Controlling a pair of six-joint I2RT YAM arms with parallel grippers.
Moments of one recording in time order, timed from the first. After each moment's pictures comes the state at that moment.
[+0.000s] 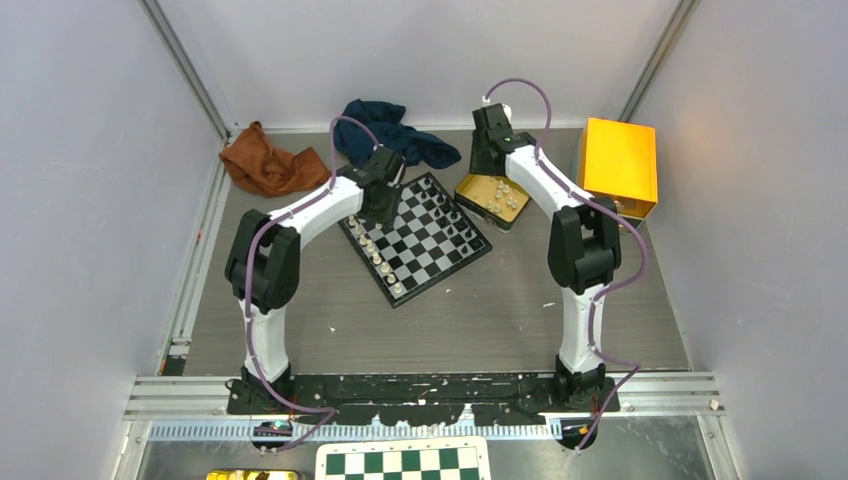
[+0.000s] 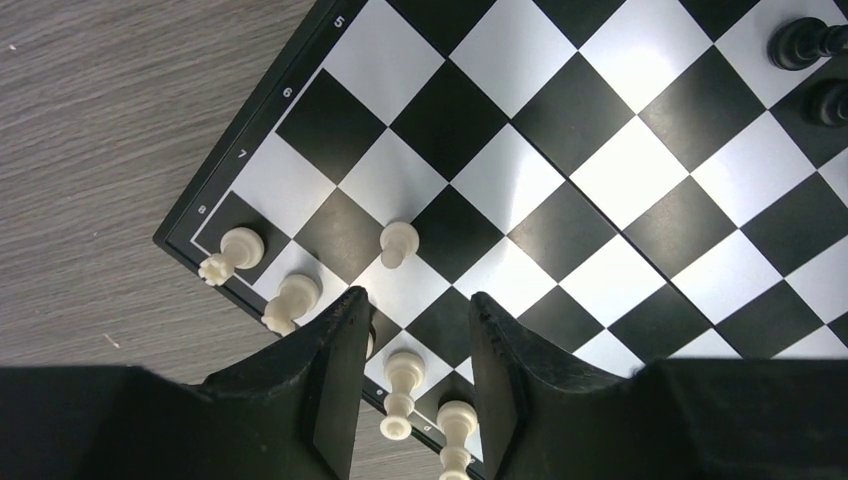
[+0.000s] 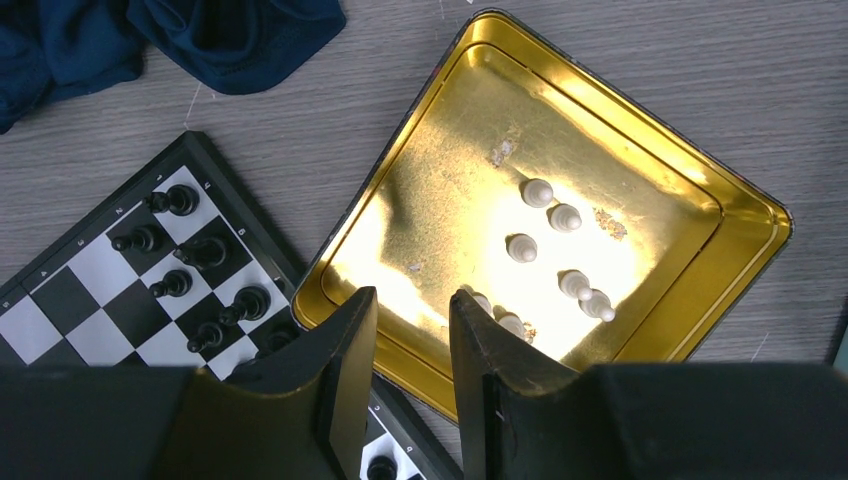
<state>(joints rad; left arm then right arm) -0.53 1.96 1.56 -0.66 -0.19 -0.21 0.34 2.06 1.80 -0.56 0.23 0.33</state>
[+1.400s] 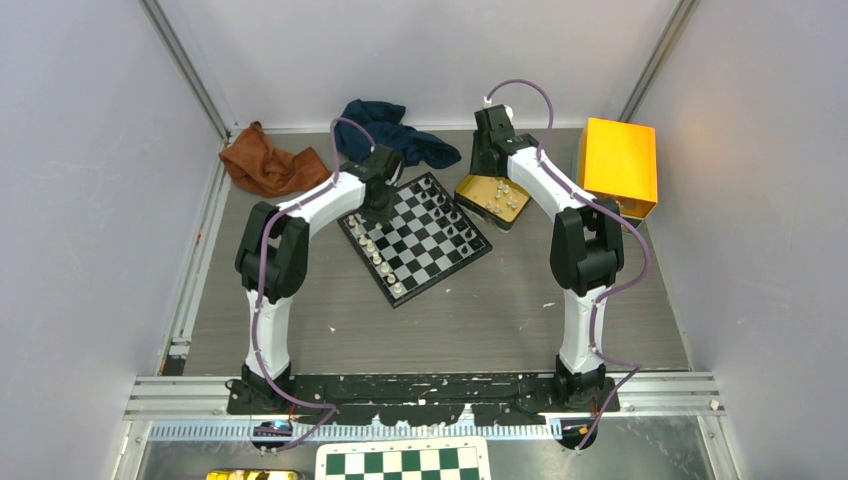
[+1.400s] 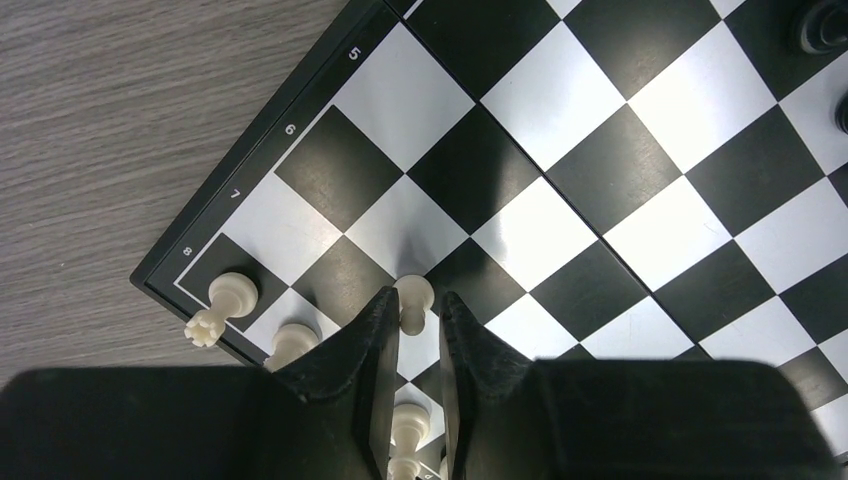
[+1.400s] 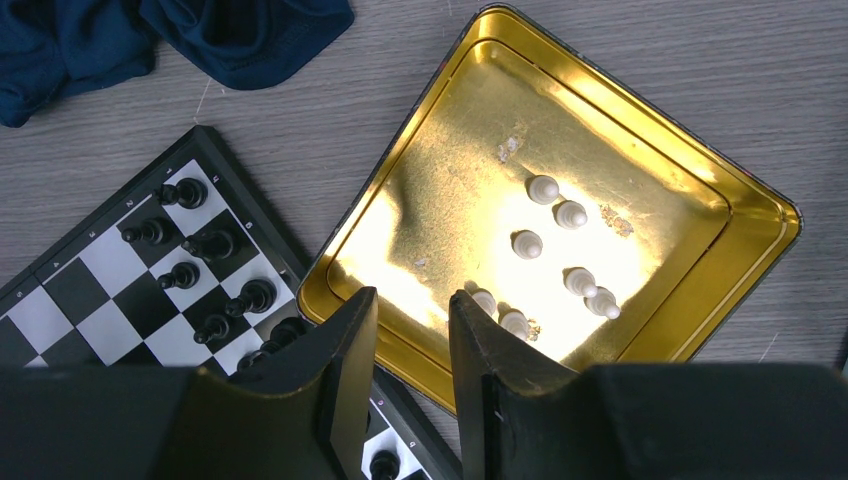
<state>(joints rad) -0.50 2.07 1.63 -0.68 -0.16 -0.24 0.33 2.04 1.76 -0.54 0.21 0.33</state>
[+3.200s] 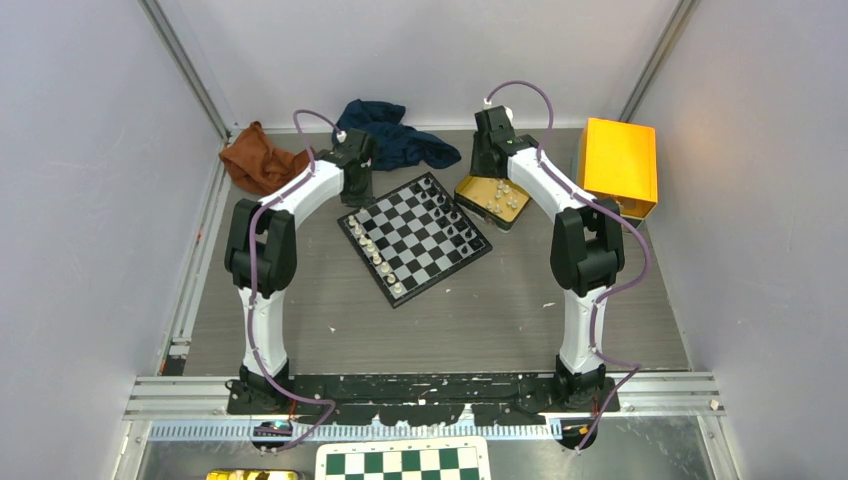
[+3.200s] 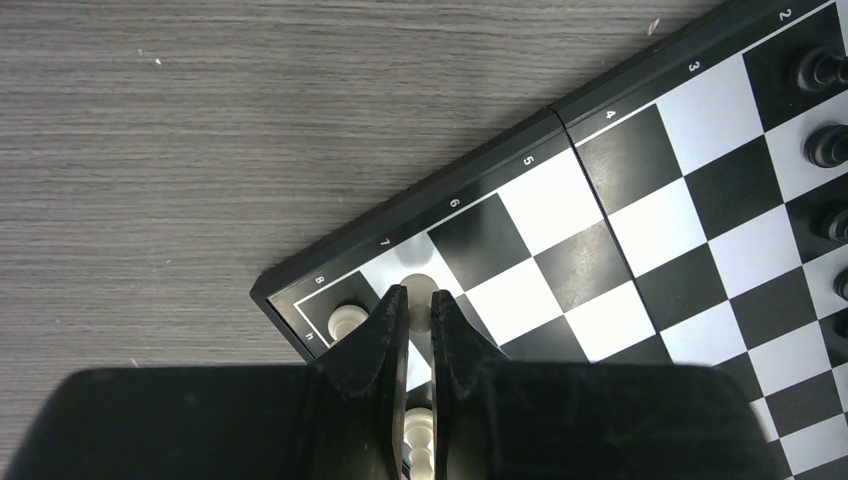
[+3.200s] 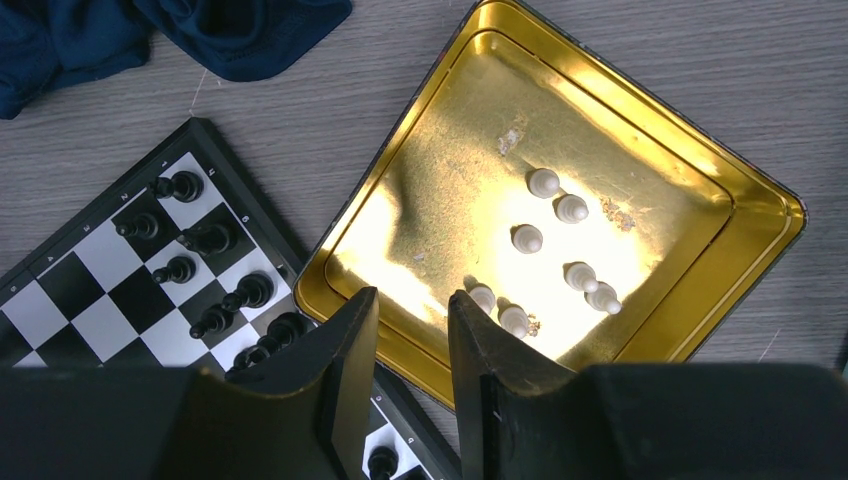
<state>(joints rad) -0.37 2.07 1.68 -0.67 -0.16 -0.38 0.33 2.04 1.75 -0.54 0.20 0.33</state>
